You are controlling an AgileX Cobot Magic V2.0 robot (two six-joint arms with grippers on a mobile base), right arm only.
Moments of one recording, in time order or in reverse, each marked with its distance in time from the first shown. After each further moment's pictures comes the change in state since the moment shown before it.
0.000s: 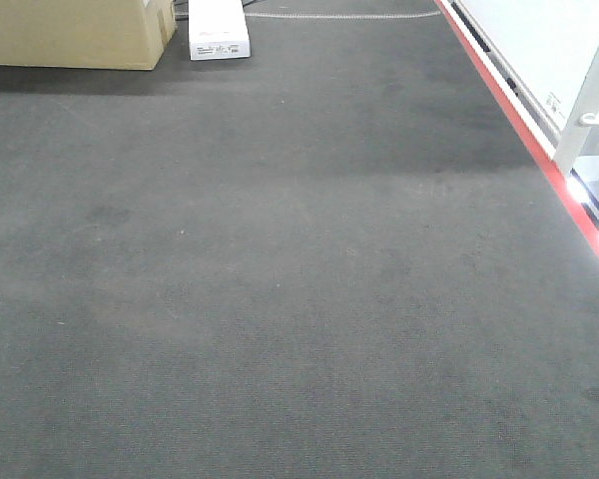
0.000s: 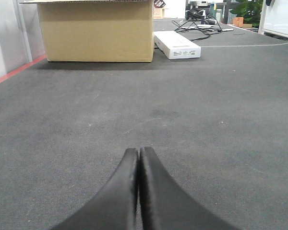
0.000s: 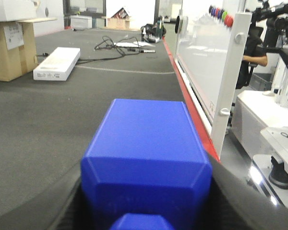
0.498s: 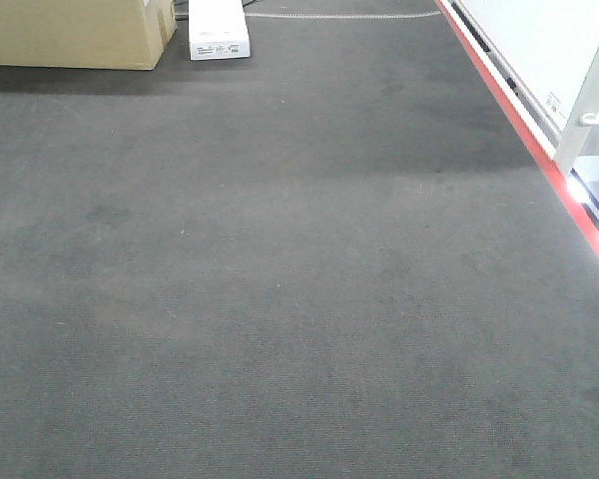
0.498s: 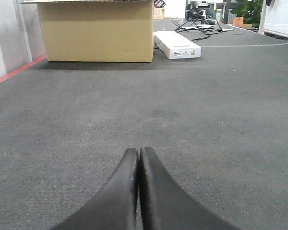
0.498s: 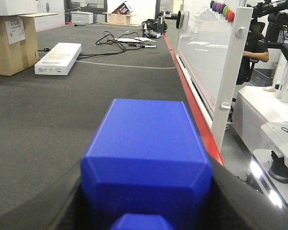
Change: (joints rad) arm 0.000 -0.029 0.000 0.000 0.052 0.000
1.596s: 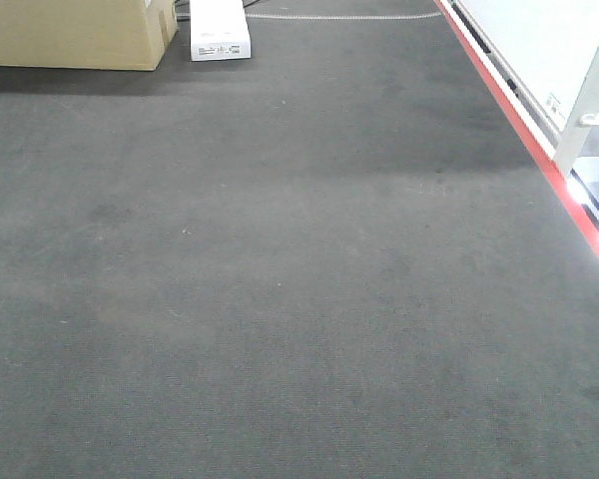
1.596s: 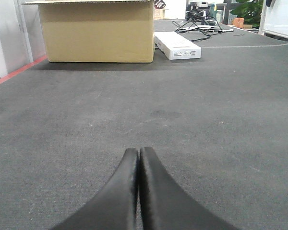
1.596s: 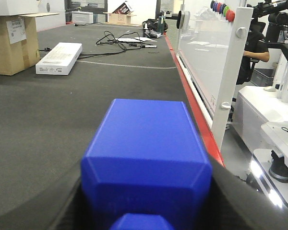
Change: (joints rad) arm 0.000 0.000 0.000 -0.001 0.003 0.000
